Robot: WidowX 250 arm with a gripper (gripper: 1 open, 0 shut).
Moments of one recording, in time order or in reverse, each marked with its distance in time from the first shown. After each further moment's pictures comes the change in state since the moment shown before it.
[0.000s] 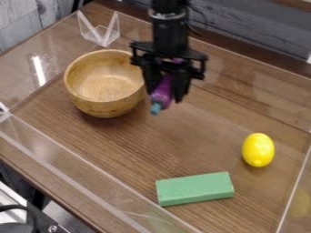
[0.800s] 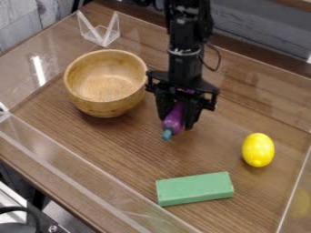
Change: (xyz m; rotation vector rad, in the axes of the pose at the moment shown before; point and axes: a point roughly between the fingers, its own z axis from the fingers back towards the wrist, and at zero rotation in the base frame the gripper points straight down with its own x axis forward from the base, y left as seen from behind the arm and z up) arm 0.006 0.010 -0.040 0.017 0.032 0.027
